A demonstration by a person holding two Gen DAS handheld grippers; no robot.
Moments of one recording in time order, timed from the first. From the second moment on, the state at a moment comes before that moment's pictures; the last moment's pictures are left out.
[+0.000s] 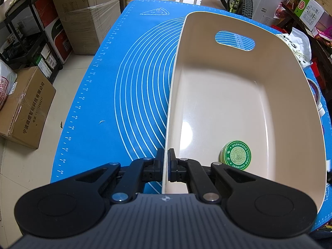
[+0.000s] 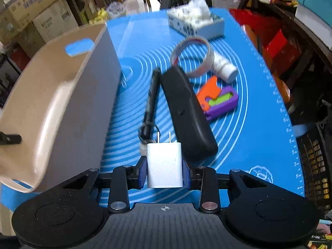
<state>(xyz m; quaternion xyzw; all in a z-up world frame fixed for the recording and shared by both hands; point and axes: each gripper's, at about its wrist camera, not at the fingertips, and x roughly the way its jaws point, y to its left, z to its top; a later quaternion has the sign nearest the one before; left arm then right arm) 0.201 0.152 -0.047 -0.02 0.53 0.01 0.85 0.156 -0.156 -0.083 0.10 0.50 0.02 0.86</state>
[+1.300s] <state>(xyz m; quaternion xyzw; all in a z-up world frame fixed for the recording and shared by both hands) 0.203 0.154 -0.047 -0.02 0.53 0.00 0.84 0.228 0.000 -0.047 -0.02 0.43 0.14 0.89</state>
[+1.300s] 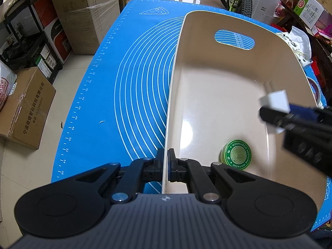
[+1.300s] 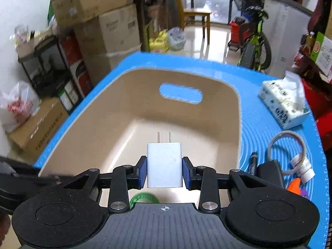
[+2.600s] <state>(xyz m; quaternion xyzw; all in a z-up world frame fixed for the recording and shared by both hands) 0.202 0.152 -0.046 -0.02 0.53 0.00 0.85 0.193 -0.114 0.002 -0.01 0.37 0.08 0.92</state>
